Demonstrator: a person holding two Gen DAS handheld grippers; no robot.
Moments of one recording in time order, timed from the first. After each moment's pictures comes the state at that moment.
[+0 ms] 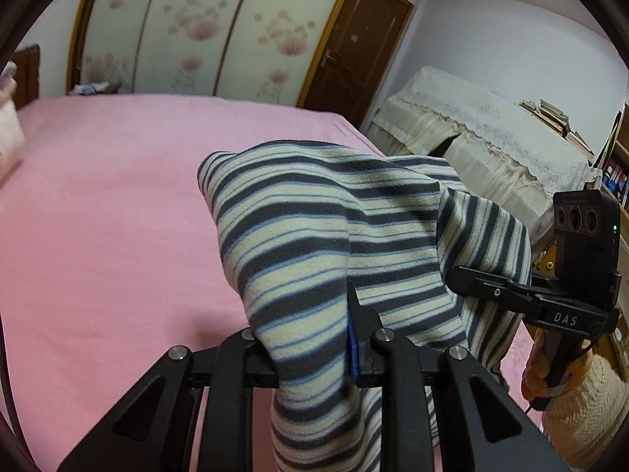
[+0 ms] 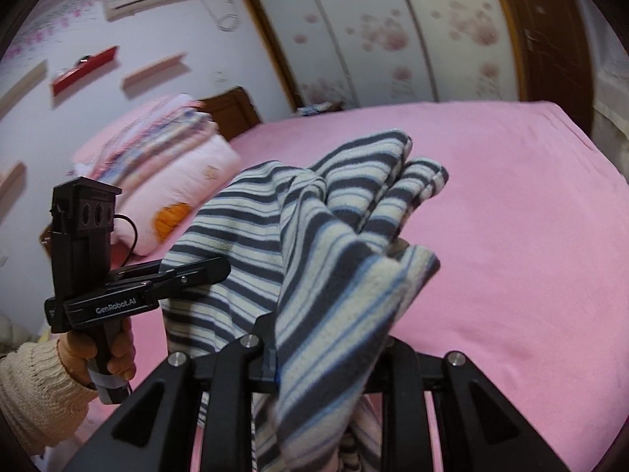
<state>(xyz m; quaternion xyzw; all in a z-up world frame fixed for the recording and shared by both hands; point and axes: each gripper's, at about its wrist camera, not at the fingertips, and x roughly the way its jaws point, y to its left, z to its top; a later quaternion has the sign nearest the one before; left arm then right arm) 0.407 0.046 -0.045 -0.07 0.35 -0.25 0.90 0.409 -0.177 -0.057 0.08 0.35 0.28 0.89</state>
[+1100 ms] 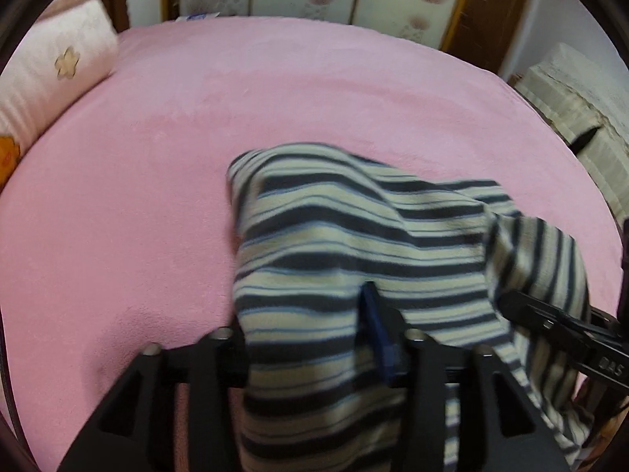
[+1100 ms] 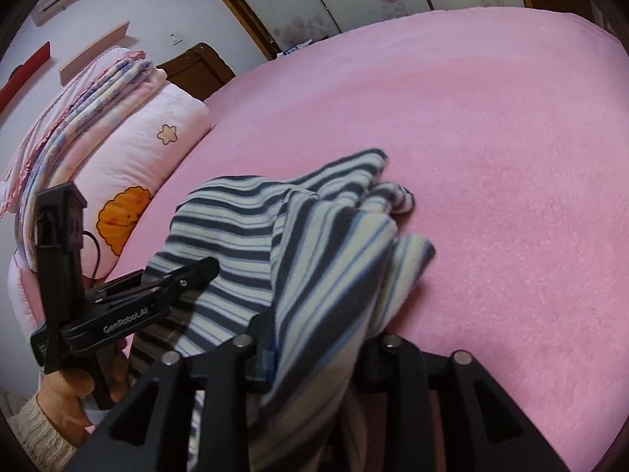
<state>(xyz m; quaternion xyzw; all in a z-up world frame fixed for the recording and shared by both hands) 0.597 0.230 -0.242 -0.05 0.47 -0.04 0.88 0.585 0.031 -0.255 0.14 0.45 0.25 0.85</state>
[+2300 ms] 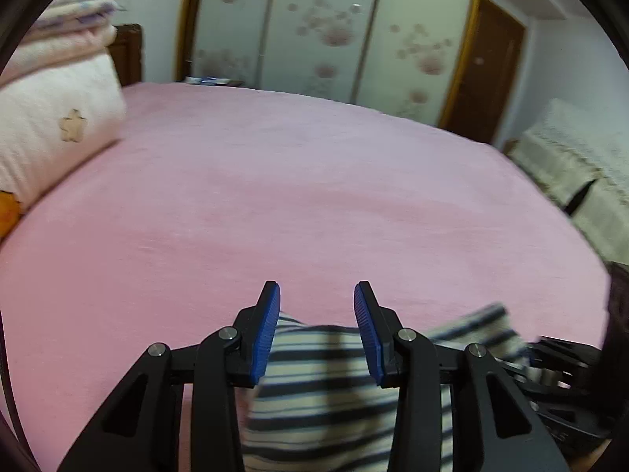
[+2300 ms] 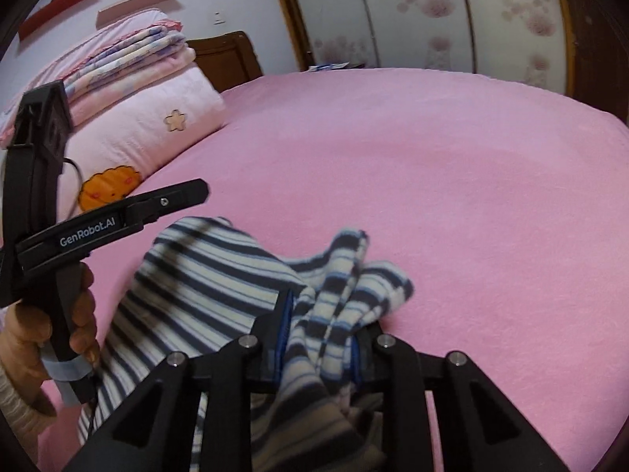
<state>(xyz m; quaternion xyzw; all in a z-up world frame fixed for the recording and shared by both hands) 0.673 0.249 -0.193 -0.07 0.34 -0.03 0.94 0.628 0.060 -0.224 0.01 0.39 0.26 0.88</state>
